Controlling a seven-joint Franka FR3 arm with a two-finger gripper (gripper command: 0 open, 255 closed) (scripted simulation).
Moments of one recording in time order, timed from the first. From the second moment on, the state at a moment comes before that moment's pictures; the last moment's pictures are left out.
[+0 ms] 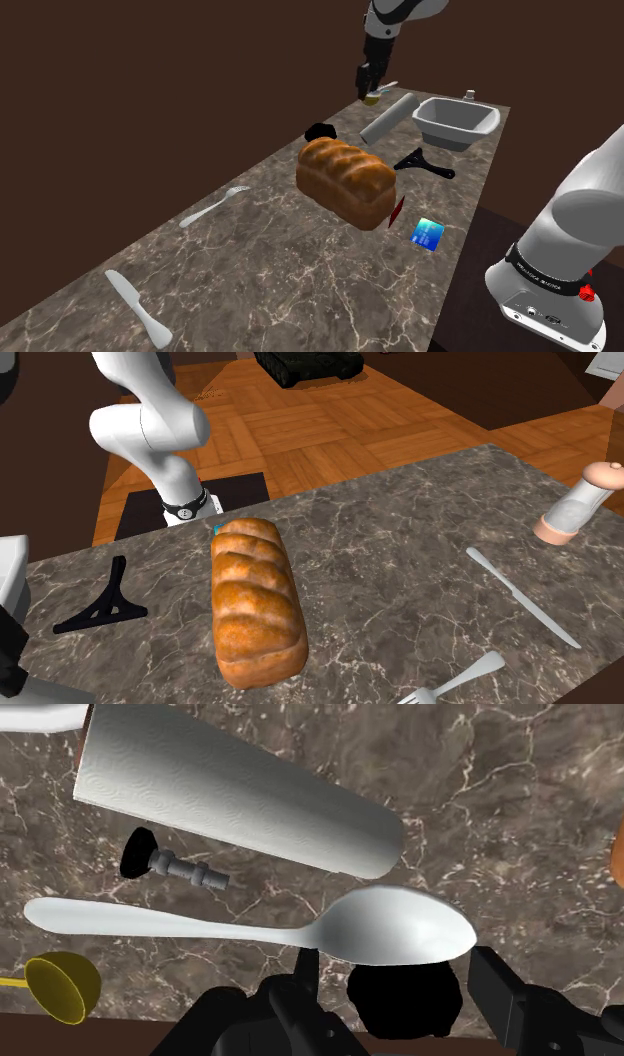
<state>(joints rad) -0.15 -0.15 0.00 -2.08 0.00 2.09 -0.25</state>
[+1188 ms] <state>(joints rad) -0.35 0.09 -0.23 -1.79 0.10 2.03 -0.70</state>
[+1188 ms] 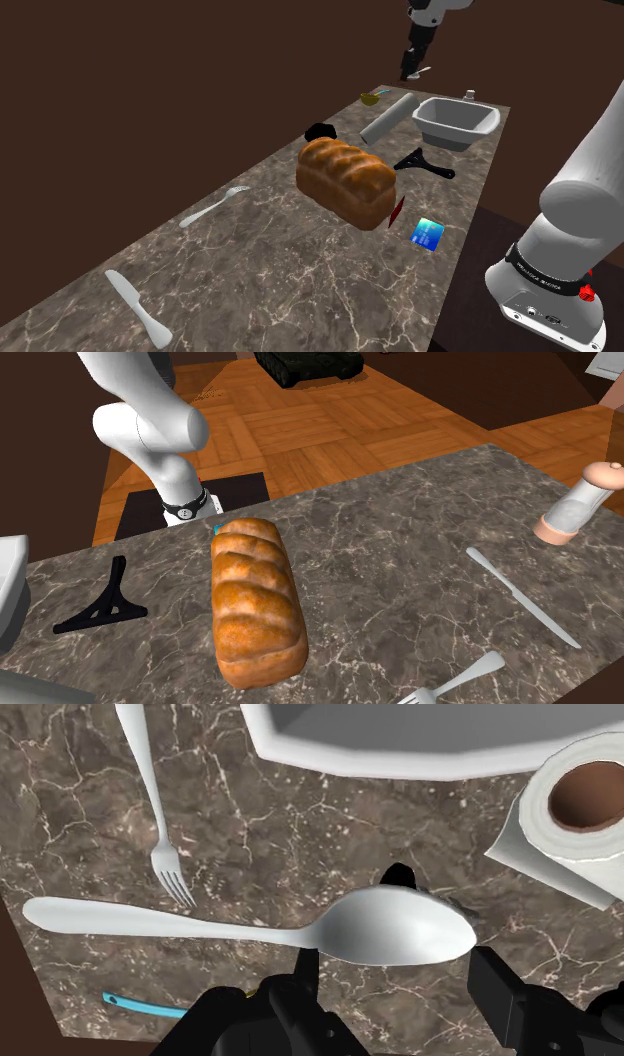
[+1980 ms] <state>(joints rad) -0.36 0.15 -0.23 -1.87 0.12 2.15 -0.74</state>
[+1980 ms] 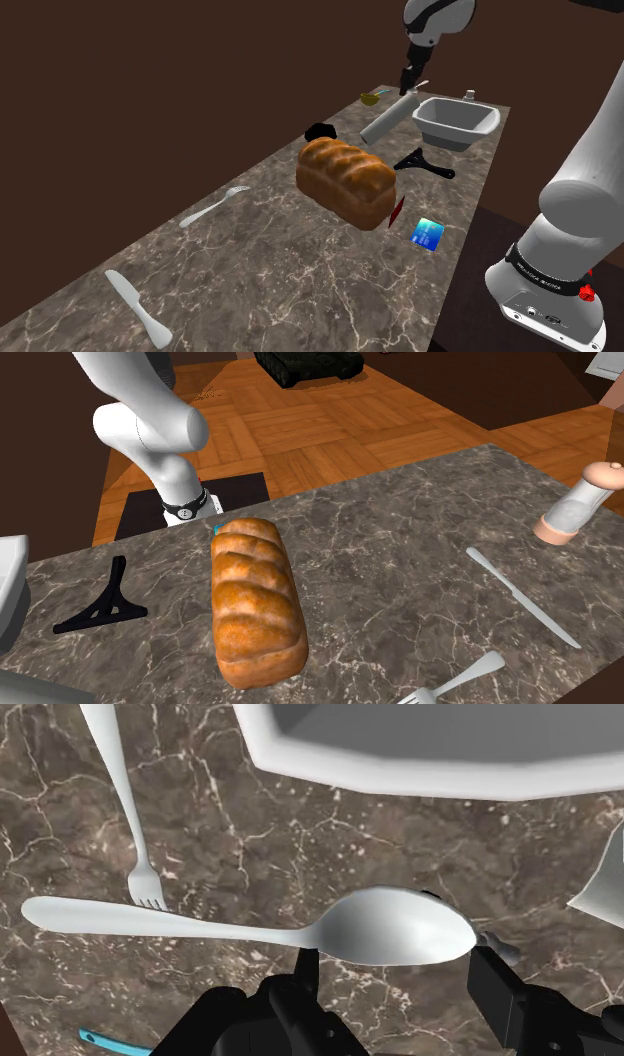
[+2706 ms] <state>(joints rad) -0.36 0.21 -0.22 -1.95 0.15 2.29 -0.76</state>
